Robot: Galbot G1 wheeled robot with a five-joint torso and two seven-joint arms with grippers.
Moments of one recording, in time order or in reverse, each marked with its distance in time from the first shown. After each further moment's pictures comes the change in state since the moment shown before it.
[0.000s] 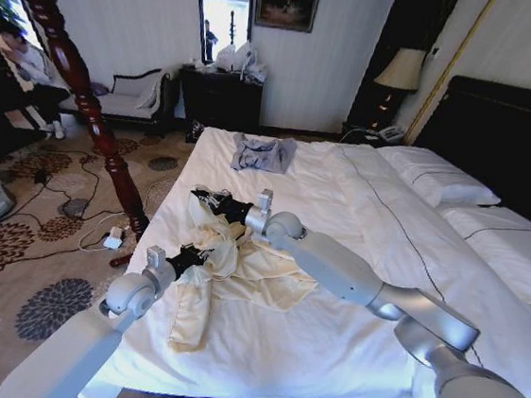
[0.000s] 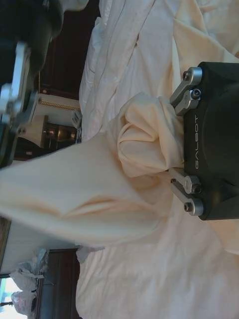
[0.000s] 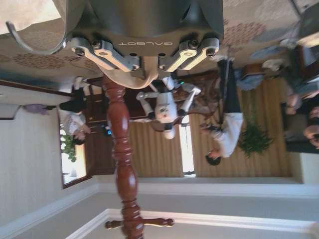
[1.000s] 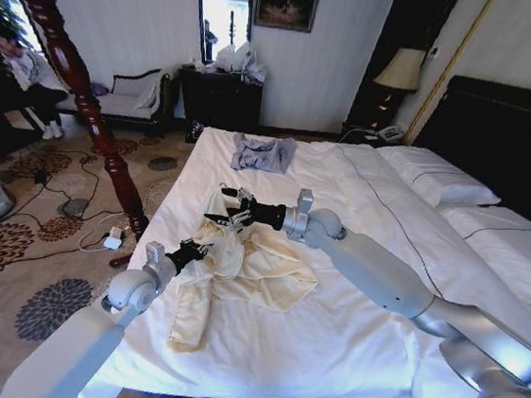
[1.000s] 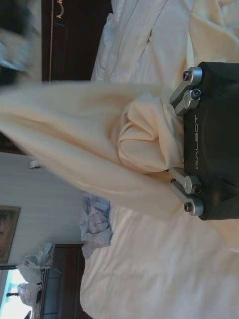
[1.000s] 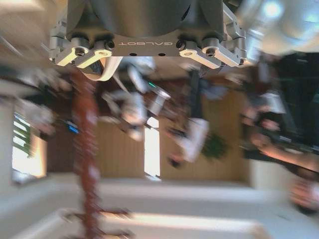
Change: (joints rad) left arm -0.025 -0.035 -0.008 0.016 -0.013 -0.005 -0.005; right arm -0.009 -0.119 0.067 0.073 -0.020 -0.045 -0.173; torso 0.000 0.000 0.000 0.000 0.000
